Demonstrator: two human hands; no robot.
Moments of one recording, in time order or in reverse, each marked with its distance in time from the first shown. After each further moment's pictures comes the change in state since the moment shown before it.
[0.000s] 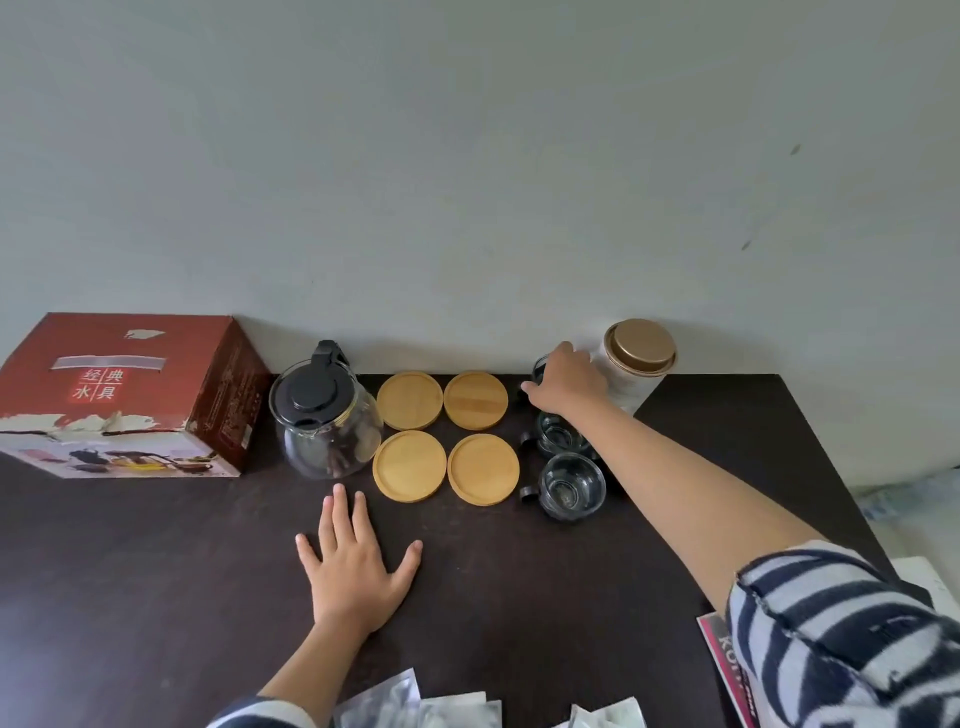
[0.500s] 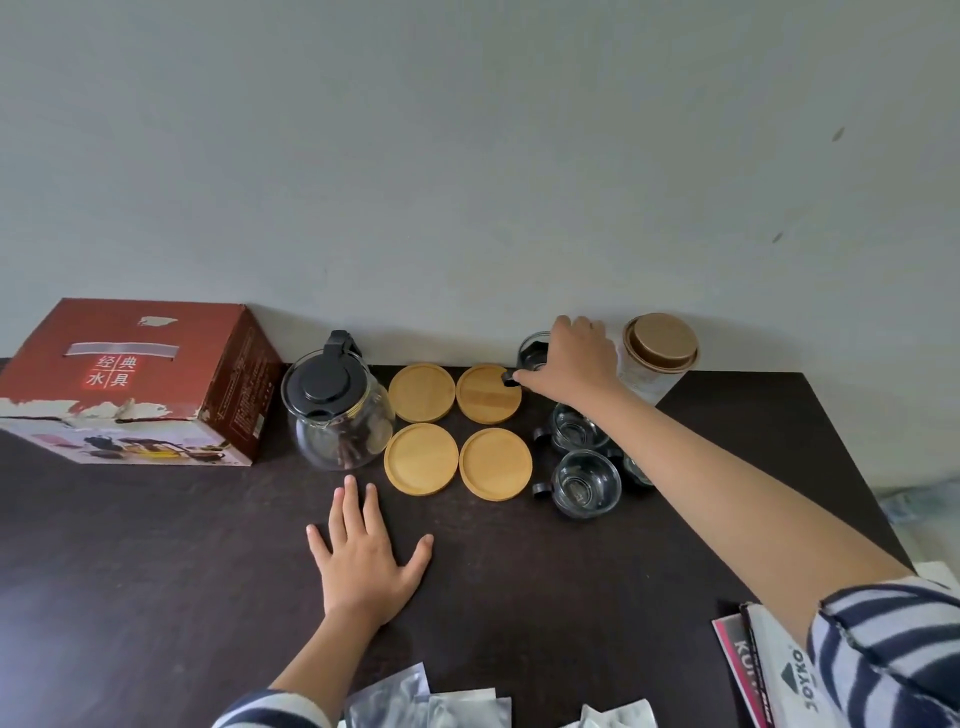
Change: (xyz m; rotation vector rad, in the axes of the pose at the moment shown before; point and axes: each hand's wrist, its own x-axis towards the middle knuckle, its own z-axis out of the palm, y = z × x) left_hand 0.001 -0.001 0.000 -0.015 0.000 -0.003; right_hand -0.013 -0.019 -0.022 -0.163 0.192 -0.272
